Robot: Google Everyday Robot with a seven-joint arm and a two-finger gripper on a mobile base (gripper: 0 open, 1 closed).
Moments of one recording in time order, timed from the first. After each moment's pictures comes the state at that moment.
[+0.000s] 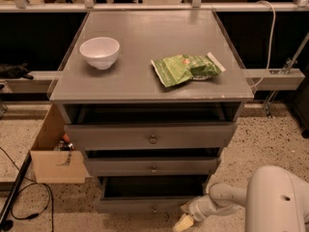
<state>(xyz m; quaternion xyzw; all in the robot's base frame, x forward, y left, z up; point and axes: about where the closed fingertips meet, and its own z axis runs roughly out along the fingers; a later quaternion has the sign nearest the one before) 0.442 -0.129 0.167 -0.44 0.83 0.31 0.14</state>
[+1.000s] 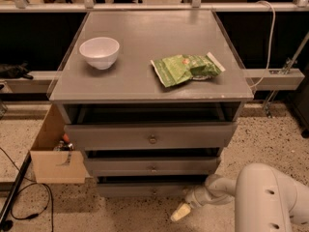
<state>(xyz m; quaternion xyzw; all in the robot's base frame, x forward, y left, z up) 0.503 -0.124 0.153 -0.43 0.84 0.28 0.17</state>
